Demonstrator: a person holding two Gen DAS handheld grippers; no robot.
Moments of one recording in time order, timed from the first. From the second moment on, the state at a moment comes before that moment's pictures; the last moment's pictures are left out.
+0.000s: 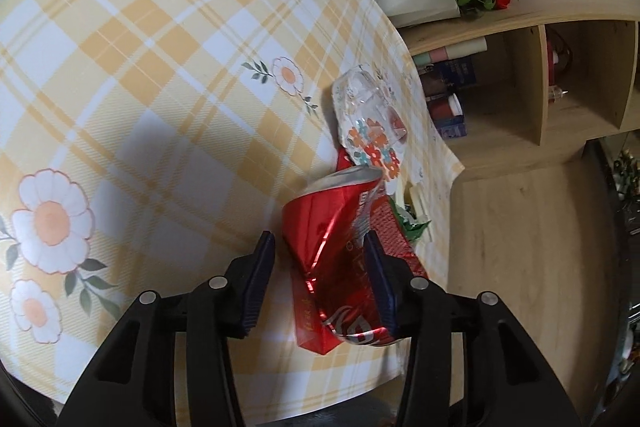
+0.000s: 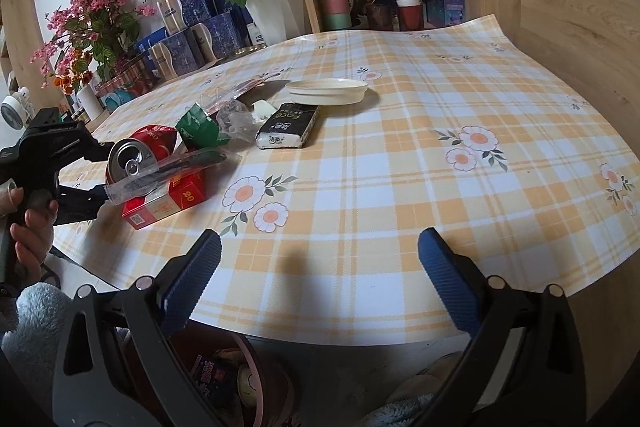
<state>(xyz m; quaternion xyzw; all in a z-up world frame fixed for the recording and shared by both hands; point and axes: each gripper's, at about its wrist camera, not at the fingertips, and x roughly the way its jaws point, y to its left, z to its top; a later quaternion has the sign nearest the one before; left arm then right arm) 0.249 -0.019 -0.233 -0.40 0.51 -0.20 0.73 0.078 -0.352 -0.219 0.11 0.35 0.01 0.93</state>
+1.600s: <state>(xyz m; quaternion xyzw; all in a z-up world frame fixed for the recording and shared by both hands) 0.174 0.001 -0.149 -0.05 0.37 -0.19 0.91 0.185 -0.296 -0.225 0.28 0.45 0.09 0.84</state>
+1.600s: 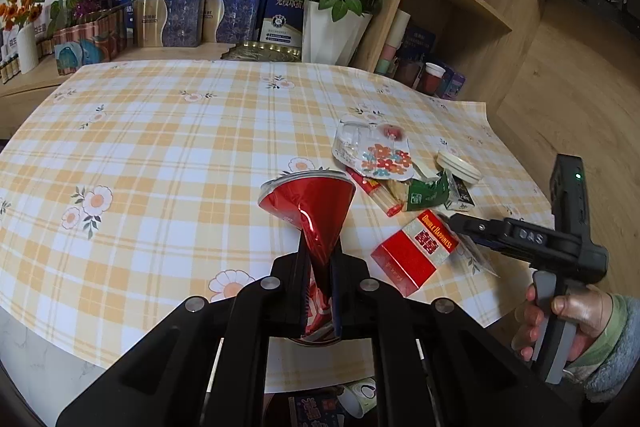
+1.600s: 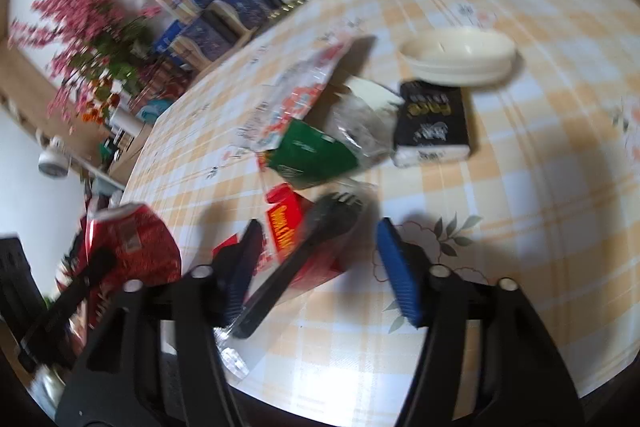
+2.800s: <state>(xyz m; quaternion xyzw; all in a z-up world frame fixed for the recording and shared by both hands) 0.096 -0.004 -0.107 -0.04 0.35 -0.24 0.91 0.067 -0.297 -0.170 0.21 0.35 0.09 0.91</state>
